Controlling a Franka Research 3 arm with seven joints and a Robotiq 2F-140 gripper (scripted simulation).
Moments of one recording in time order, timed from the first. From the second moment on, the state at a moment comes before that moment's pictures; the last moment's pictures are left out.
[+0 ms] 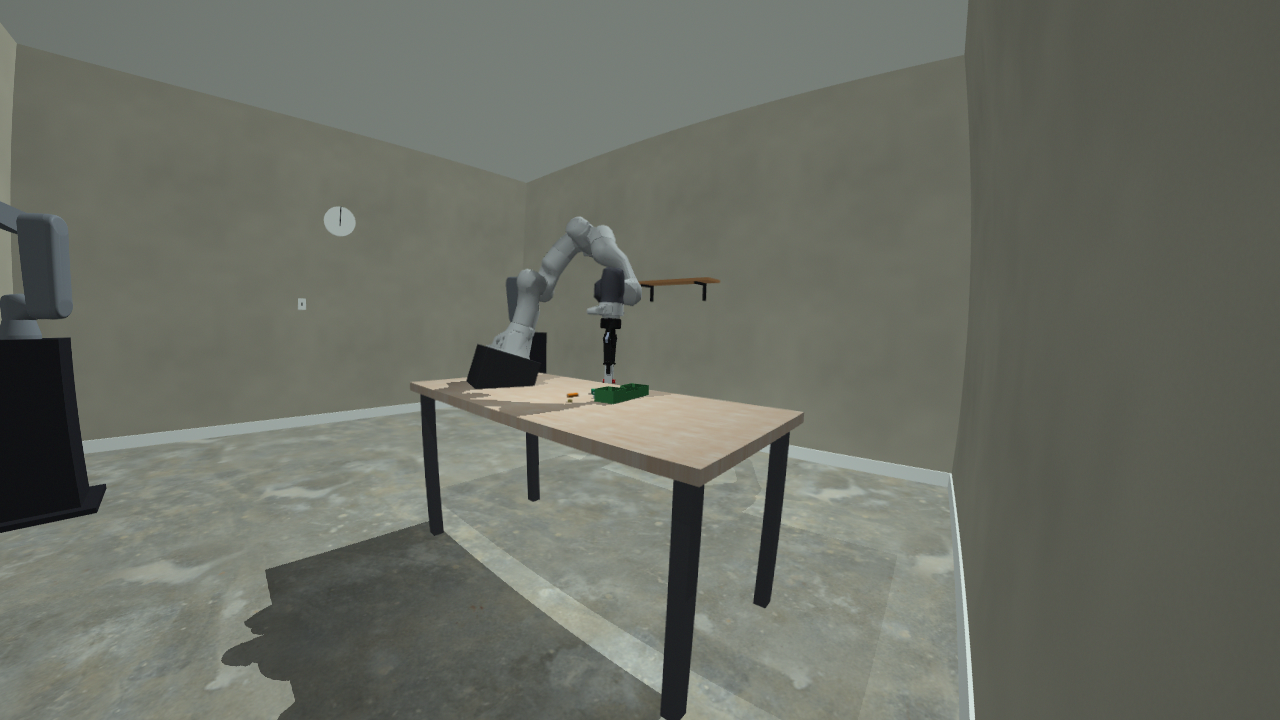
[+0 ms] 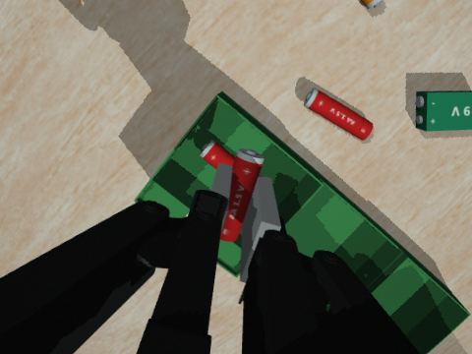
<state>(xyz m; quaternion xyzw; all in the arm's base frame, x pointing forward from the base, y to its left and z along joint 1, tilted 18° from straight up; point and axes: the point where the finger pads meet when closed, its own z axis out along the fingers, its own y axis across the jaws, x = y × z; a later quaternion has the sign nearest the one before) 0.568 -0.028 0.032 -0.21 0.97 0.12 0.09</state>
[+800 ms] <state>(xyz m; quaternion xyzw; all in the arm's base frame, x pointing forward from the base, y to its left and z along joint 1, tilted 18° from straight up) 0.570 -0.028 0.032 -0.40 0.91 0.10 0.09</state>
